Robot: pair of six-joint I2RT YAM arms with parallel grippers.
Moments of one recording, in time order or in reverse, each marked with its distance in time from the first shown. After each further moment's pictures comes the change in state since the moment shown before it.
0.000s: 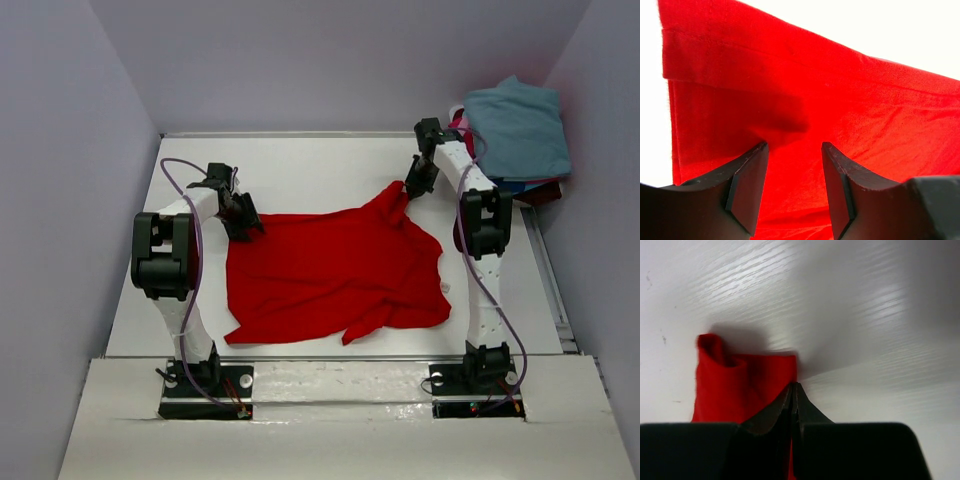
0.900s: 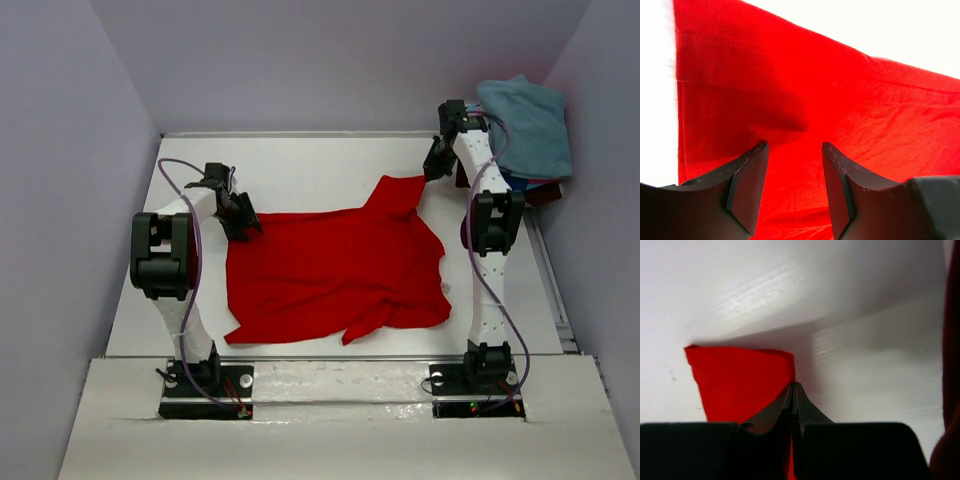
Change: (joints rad) left arm 0.018 0.000 0.000 0.000 0.003 0.006; right arm -0.096 0.034 0.205 -0.109 0.017 -0.051
